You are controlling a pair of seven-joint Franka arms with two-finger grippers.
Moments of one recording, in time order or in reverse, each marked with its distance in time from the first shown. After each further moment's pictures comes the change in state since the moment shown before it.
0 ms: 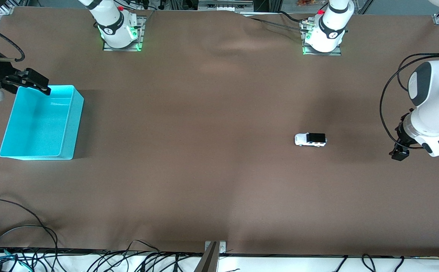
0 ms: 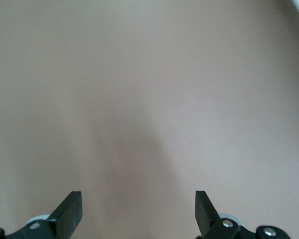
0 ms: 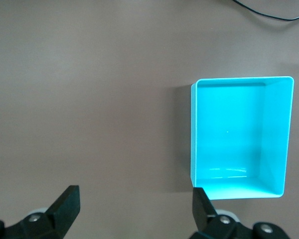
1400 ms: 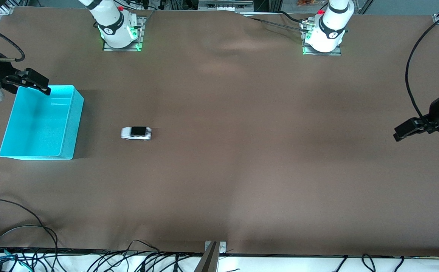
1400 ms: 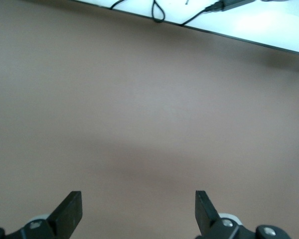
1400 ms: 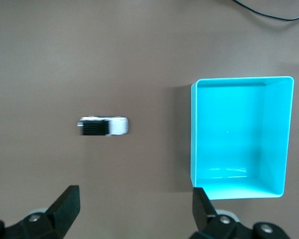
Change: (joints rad) left arm -0.004 -0.013 -0.107 0.443 -0.201 -0.362 0.932; right arm 0.000 0.000 0.000 0.000 0.000 0.000 0.000
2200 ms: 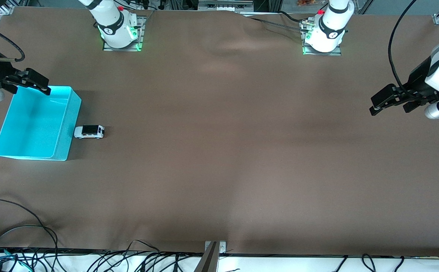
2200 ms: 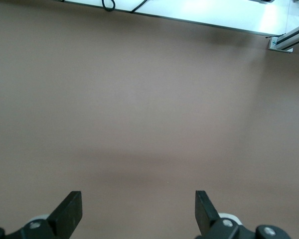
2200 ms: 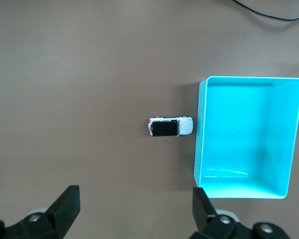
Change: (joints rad) left arm -0.004 -0.086 -0.092 0.008 -0.082 -0.090 0.004; right arm 0.000 0.000 0.000 0.000 0.000 0.000 0.000
